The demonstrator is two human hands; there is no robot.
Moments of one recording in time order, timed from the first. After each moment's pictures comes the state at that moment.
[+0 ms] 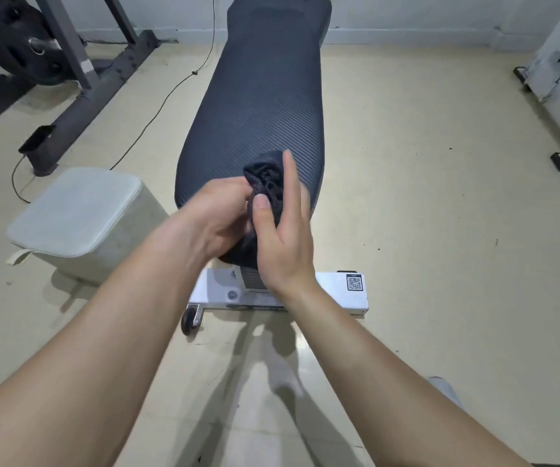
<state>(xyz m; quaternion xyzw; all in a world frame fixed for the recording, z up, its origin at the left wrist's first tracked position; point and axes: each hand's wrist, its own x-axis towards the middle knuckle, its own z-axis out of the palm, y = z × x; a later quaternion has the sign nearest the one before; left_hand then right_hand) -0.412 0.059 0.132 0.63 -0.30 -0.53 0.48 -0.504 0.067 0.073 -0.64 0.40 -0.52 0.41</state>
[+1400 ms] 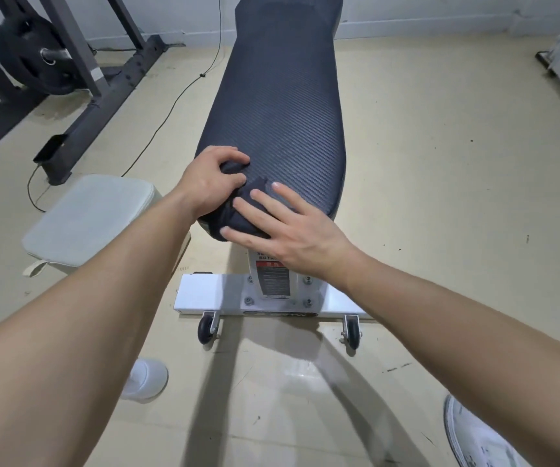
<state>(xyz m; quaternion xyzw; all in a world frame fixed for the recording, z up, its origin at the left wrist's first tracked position) -0.308 -0.008 0.086 0.73 -0.57 -0.20 0.30 -0.506 -0.016 0.018 -0.93 0.11 -0.22 -0.28</state>
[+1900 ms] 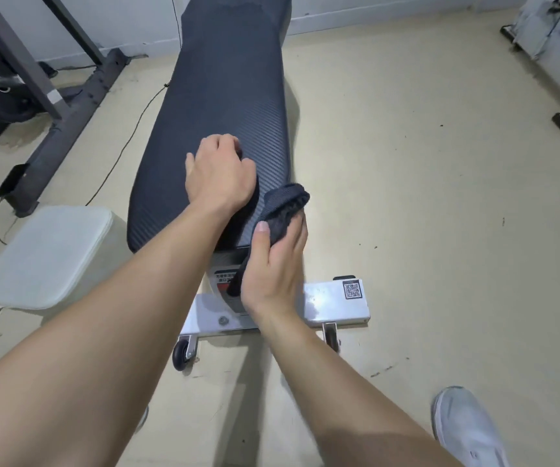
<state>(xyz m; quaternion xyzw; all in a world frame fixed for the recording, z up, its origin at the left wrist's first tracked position) -0.409 -0.082 0.082 0.80 -0.57 -0.01 0.18 -0.503 0.030 0.031 -0.47 0.54 -0.53 0.45</state>
